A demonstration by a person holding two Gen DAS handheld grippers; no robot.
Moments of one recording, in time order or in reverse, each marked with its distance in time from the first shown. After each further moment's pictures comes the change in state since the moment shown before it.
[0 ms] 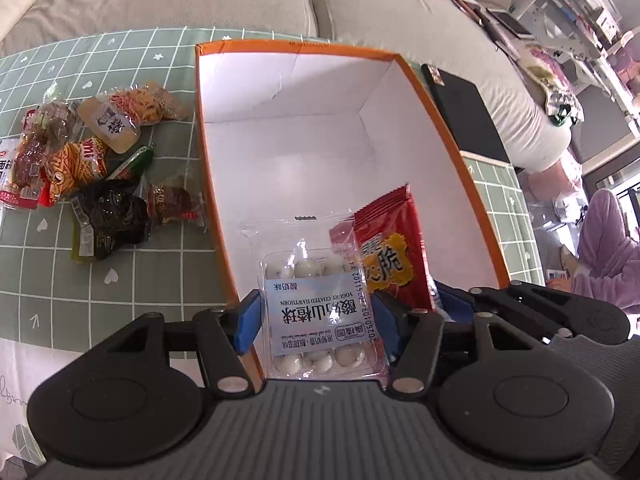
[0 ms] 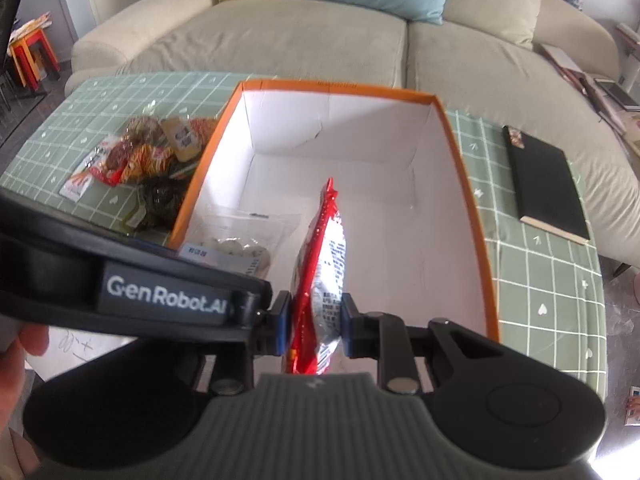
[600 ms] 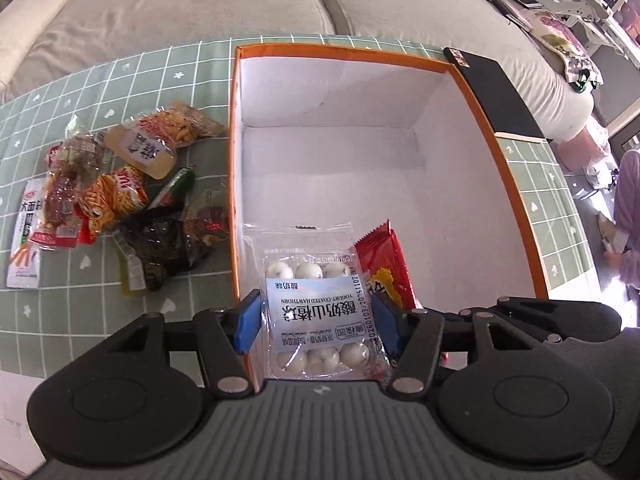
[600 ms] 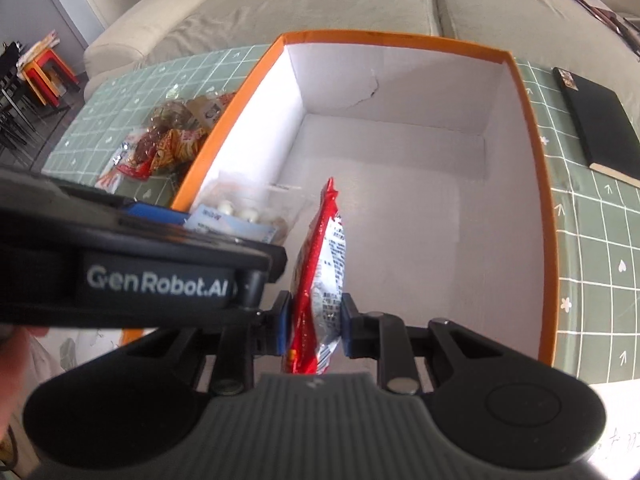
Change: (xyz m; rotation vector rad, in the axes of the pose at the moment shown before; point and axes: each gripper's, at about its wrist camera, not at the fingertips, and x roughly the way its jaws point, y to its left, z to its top) left arm -0.004 0.018 0.006 0.123 0.004 0.124; right arm 0.041 0.022 -0.001 0.103 0.084 0.144
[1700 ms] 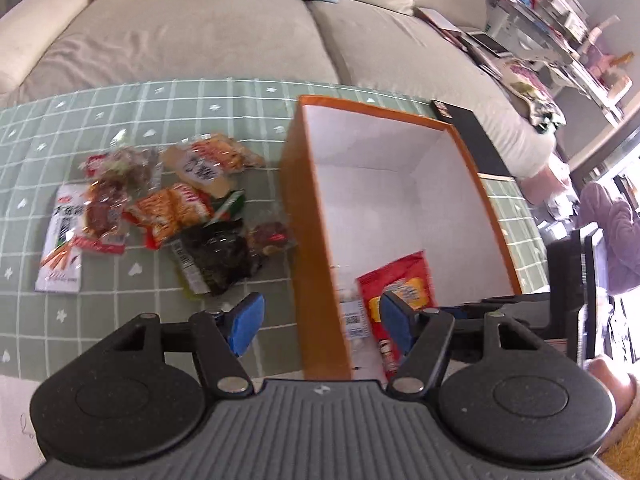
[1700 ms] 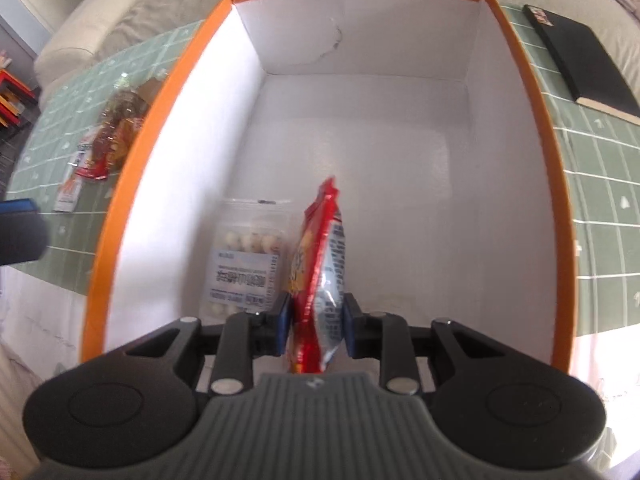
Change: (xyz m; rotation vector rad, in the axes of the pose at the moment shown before) left arm -0.058 0.083 -0.026 -0.044 -0.132 -0.124; right arm 0.031 -0.005 0.000 0.152 0.101 -0.069
